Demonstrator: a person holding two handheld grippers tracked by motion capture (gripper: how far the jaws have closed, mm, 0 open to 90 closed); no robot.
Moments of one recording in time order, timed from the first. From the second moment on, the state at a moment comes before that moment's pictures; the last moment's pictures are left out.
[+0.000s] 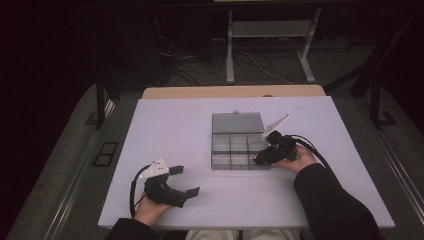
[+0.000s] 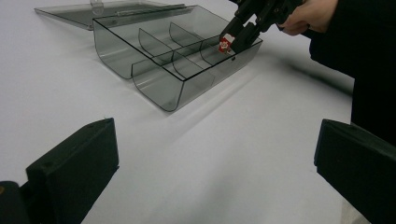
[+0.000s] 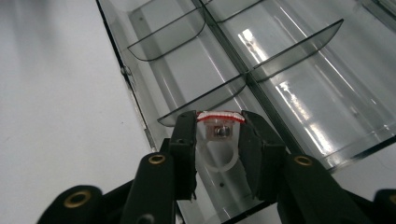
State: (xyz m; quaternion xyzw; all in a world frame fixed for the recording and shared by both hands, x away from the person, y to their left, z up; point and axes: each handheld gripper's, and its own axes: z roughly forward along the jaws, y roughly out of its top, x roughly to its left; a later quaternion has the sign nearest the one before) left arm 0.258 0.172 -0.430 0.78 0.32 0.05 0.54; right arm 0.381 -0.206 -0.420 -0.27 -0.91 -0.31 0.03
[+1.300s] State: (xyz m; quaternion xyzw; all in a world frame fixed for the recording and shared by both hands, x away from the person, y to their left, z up) left arm 0.257 0.171 -0.430 0.78 0.32 0.05 0.54; right arm 0.337 -0.258 -0.379 -0.35 -0.86 -0.37 0.01
